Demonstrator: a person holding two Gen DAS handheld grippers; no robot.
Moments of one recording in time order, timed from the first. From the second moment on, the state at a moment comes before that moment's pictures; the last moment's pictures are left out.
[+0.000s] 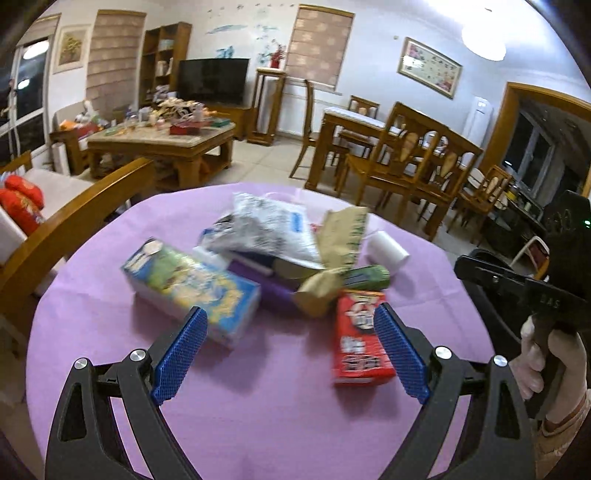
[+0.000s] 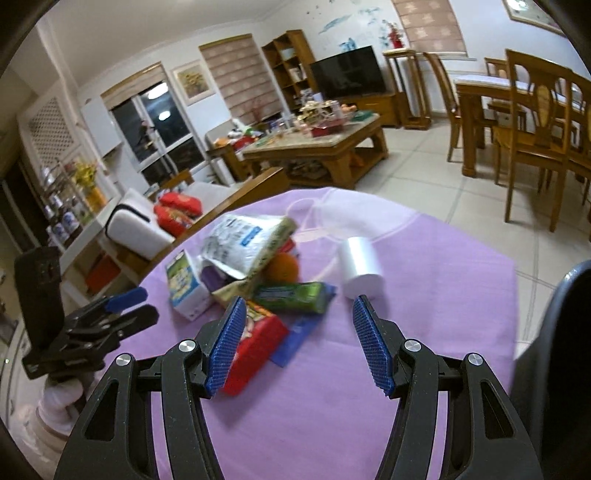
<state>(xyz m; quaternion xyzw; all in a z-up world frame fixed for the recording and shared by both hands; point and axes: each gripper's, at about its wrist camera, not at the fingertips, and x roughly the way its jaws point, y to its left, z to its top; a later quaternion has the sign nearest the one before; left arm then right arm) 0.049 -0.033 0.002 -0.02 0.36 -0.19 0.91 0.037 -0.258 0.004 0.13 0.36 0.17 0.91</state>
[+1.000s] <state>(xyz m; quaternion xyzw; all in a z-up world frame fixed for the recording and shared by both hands) 0.104 0.019 -0.034 -0.09 0.44 -0.04 0.89 0.144 -0.189 -0.041 0.17 0.40 0.18 0.88</state>
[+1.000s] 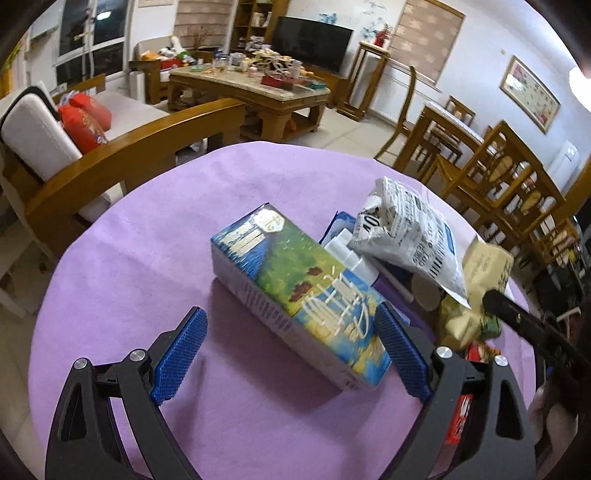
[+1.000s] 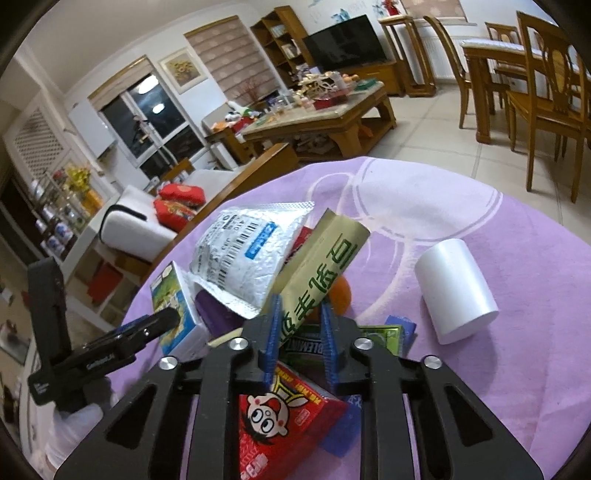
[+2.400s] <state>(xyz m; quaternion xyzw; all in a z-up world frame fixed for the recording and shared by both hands) 0.063 0.044 -0.025 -0.08 0.39 -0.12 0.91 0.034 -0.216 0.022 0.22 0.28 0.23 0.91</state>
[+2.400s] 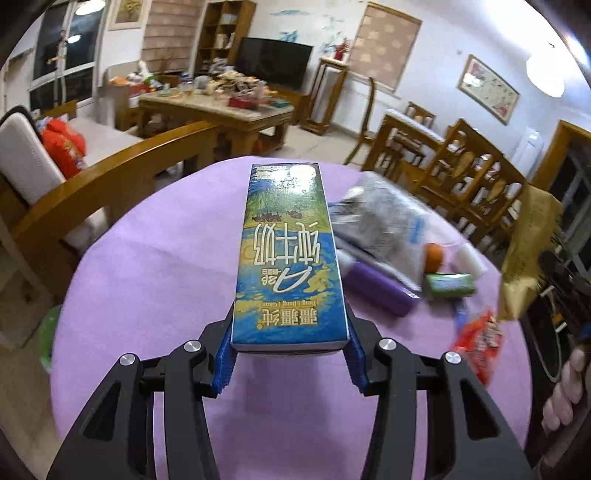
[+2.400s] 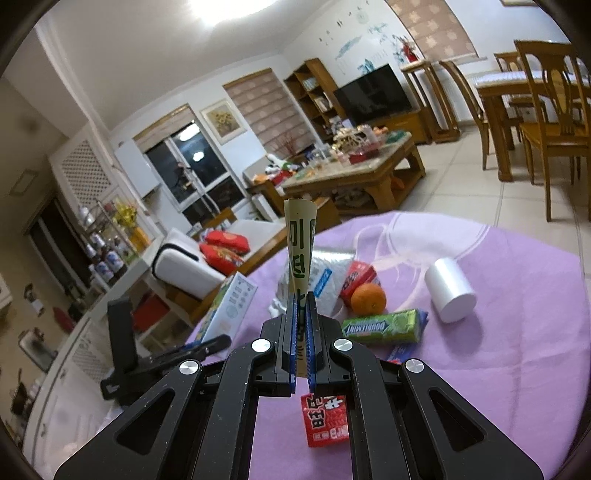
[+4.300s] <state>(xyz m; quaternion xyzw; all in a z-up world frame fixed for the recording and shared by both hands) -0.029 -0.373 -0.037 0.12 0.35 -0.43 0.83 -0.149 -0.567 -0.047 0.26 0.26 -0.09 0.93</state>
